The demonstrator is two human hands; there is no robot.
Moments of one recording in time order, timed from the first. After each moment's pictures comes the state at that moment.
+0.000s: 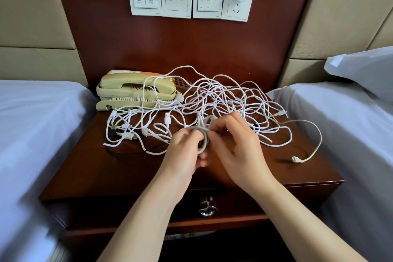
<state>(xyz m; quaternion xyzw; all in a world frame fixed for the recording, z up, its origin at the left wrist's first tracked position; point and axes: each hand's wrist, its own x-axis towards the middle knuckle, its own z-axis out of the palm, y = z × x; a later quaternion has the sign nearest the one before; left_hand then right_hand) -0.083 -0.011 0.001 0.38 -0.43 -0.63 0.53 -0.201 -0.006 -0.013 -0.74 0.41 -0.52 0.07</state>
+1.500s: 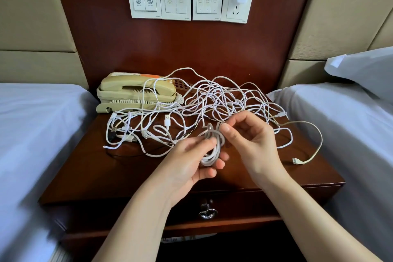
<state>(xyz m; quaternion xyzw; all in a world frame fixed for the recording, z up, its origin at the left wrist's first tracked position) -0.075 0.000 0.008 0.38 -0.45 -0.69 0.42 -0.212 -0.006 -0.001 -0.61 0.35 -0.64 0.32</state>
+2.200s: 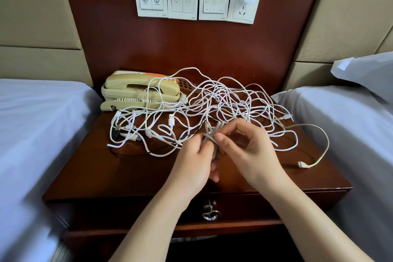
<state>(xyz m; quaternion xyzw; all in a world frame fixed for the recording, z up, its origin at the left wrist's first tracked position) -0.083 -0.002 -0.004 0.43 -0.54 -0.54 0.48 -0.204 -0.001 0.001 -0.66 0.44 -0.54 0.28</state>
